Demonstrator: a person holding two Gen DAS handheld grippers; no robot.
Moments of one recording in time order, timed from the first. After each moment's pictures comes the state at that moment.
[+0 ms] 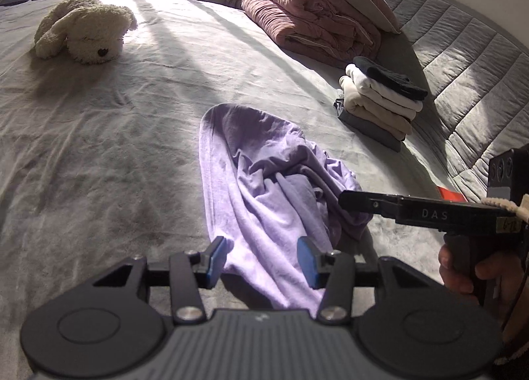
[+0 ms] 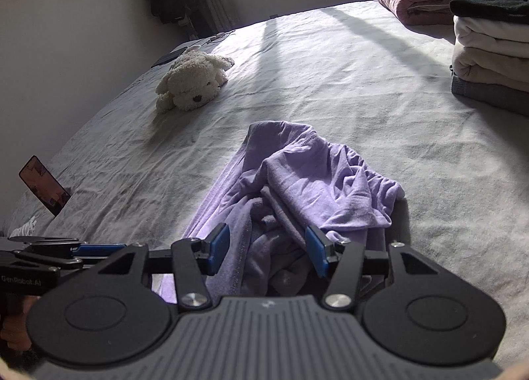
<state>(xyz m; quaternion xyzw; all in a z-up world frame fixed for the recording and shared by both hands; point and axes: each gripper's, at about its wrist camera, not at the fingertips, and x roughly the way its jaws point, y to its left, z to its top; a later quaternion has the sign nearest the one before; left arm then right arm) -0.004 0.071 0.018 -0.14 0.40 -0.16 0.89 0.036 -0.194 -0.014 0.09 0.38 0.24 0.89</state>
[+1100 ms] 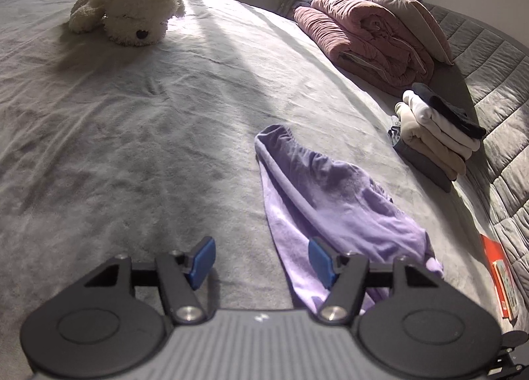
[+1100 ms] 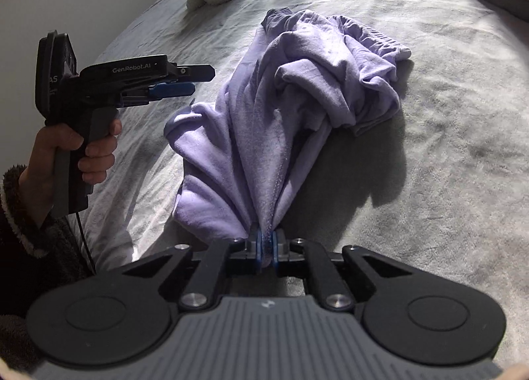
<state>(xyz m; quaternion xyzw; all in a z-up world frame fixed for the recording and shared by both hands) 0.044 0.067 -0.023 -0.18 0.39 -0.08 0.90 -0.022 -0.237 -0.053 0.05 0.51 0.32 0.80</state>
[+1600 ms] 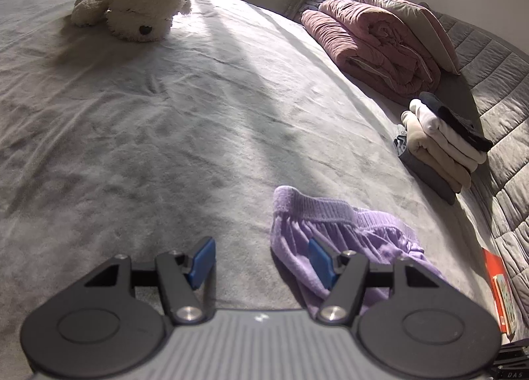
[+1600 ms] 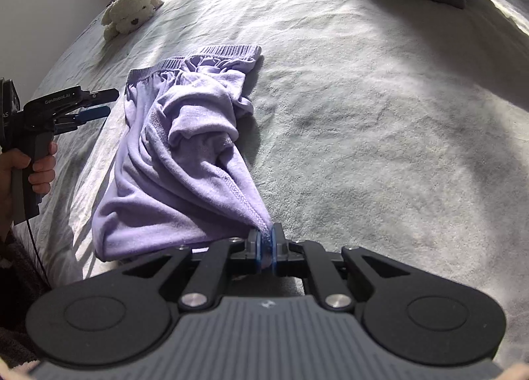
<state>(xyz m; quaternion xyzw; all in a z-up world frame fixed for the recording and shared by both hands) 0.058 0.068 -0.030 -0.20 0.39 -0.08 0.90 -0.028 -0.321 -0.043 0.07 0.52 0.19 0.83</state>
